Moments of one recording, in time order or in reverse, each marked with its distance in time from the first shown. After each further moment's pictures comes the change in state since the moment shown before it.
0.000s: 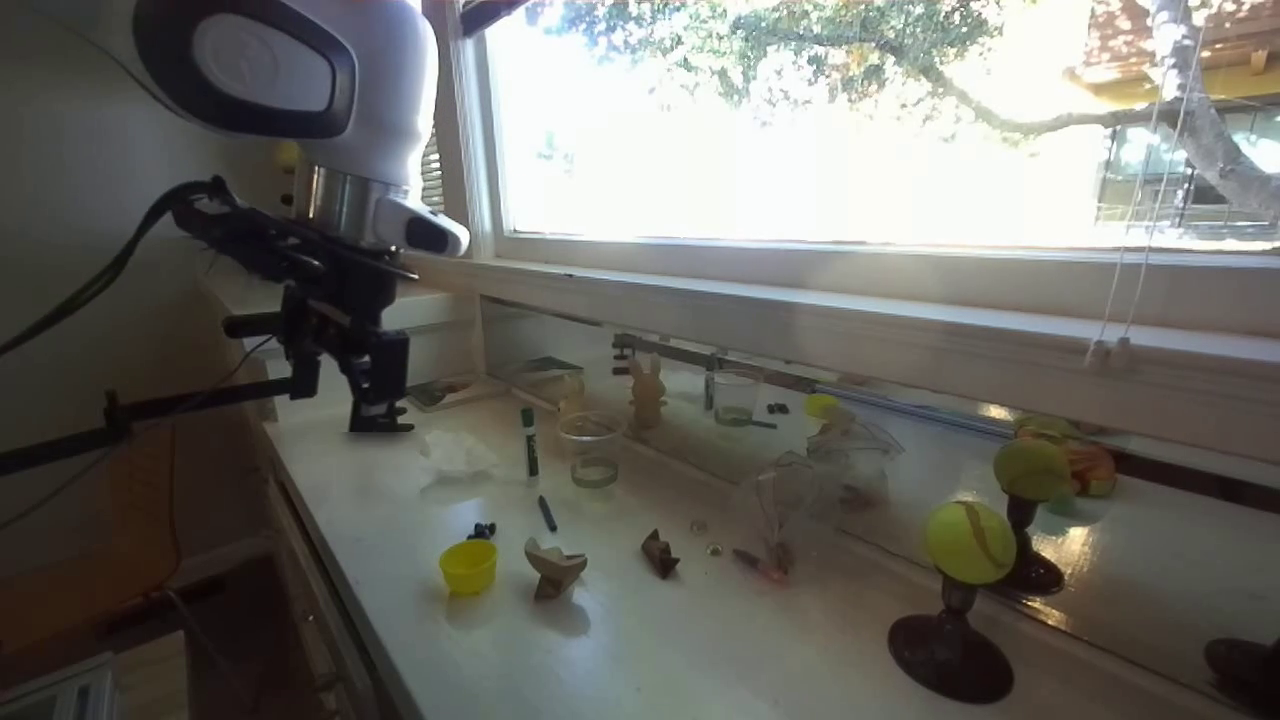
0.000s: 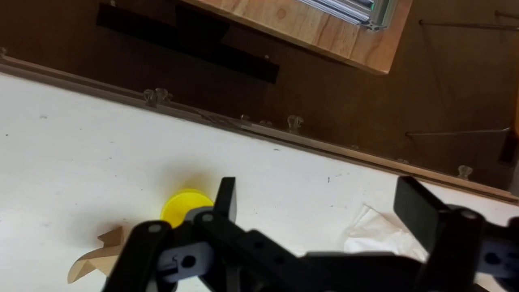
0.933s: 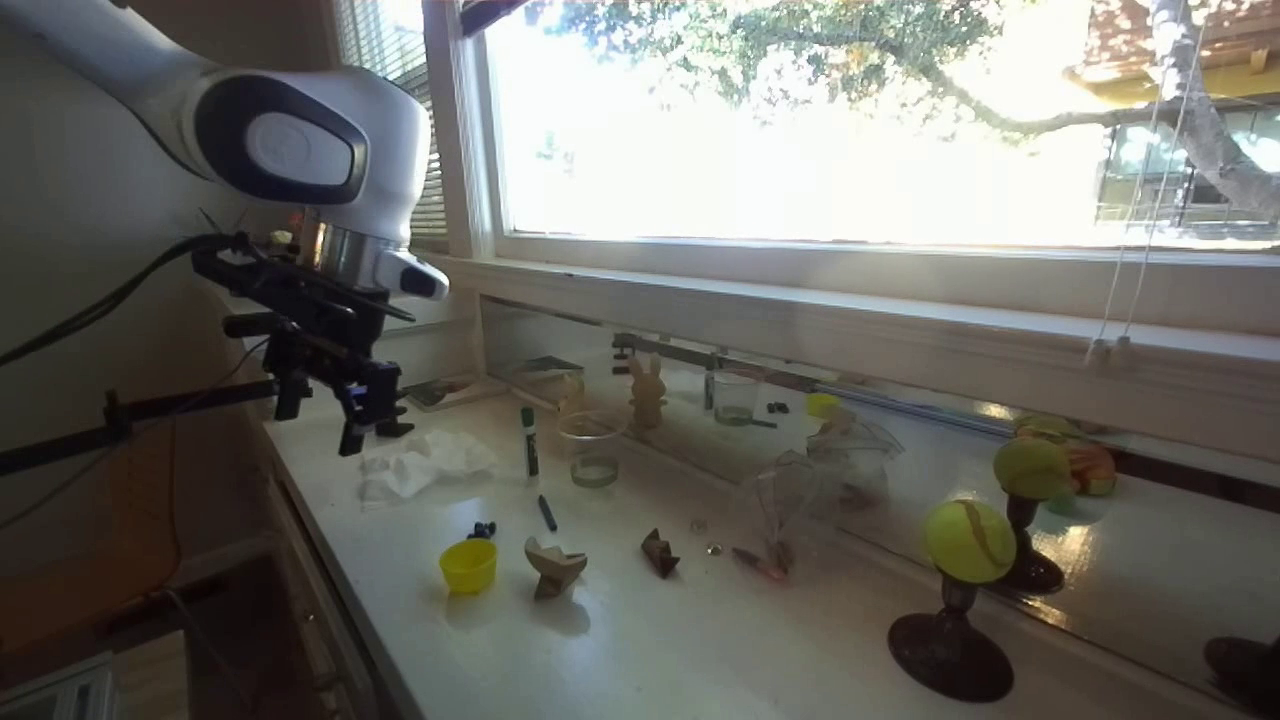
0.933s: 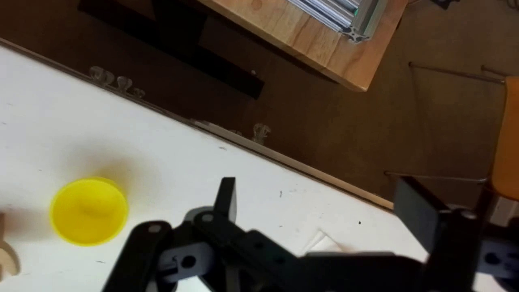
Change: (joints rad) arm 0.124 0.166 0.088 0.014 0.085 0.101 -0.032
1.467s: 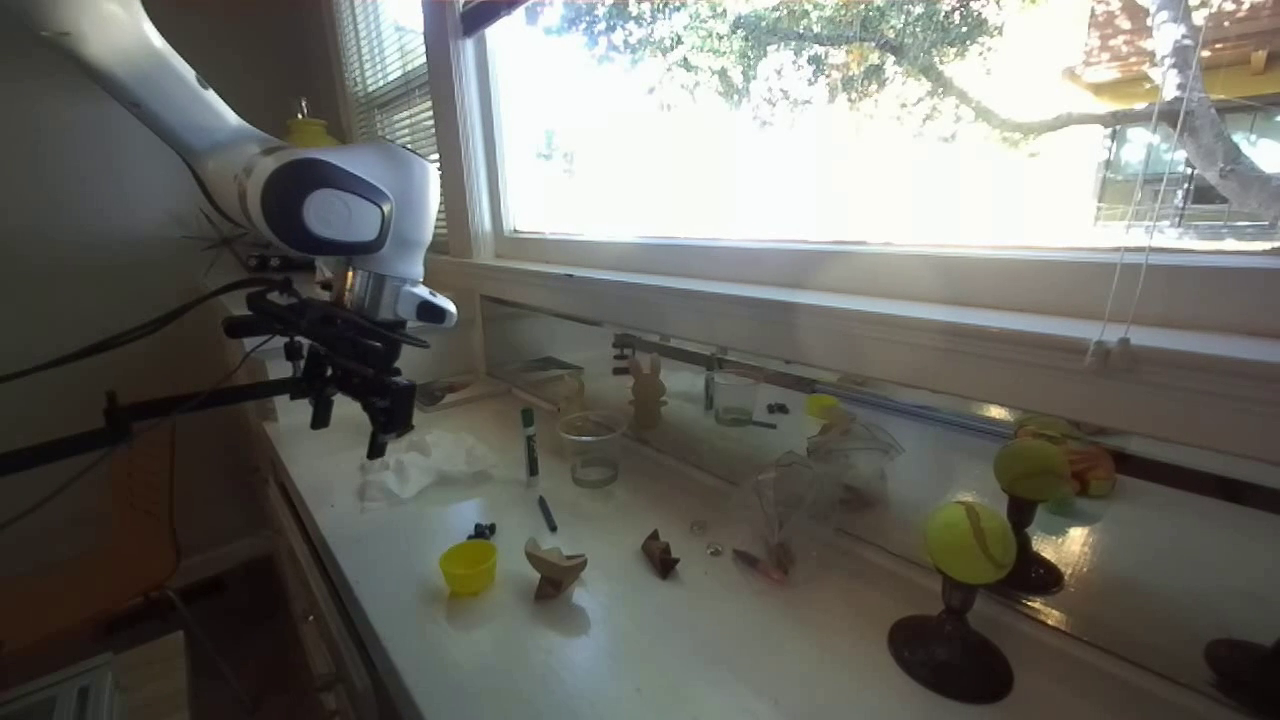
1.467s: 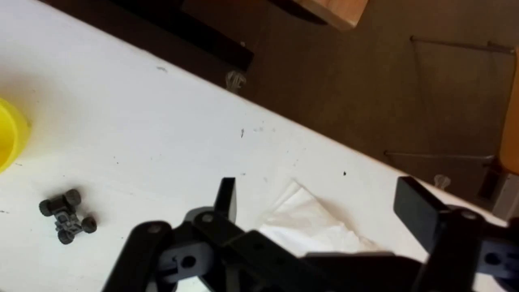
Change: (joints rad) arm 0.044 0.275 0.117 0.120 0.085 0.211 0.083
